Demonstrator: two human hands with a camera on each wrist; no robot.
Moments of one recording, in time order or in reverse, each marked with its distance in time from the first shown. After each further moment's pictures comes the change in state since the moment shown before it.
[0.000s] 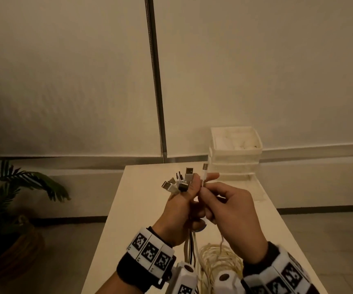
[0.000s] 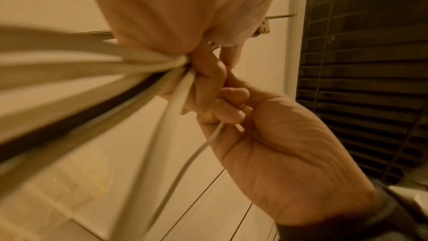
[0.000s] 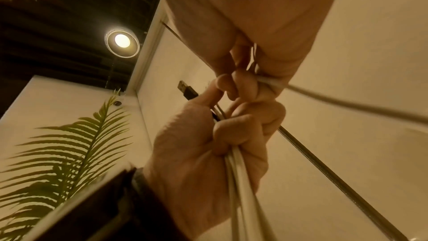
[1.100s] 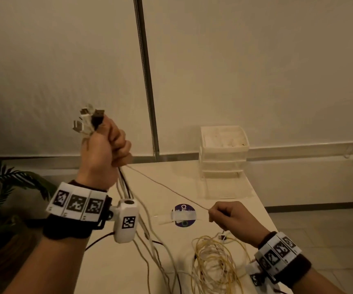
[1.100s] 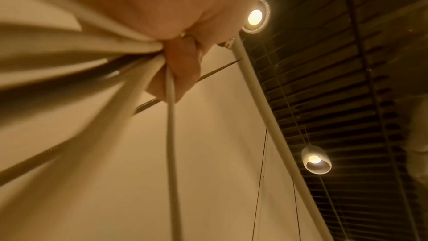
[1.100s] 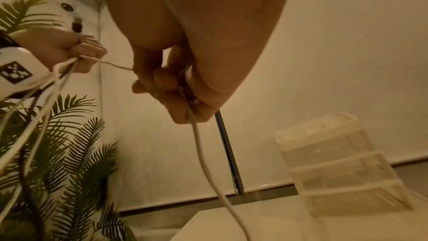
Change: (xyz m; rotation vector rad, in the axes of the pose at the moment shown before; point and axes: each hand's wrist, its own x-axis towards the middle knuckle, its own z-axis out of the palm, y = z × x) left_hand -0.017 0.112 -0.032 0.049 0.369 0.492; right_hand 0.005 0.083 -0.093 -0.365 -0.370 0.095
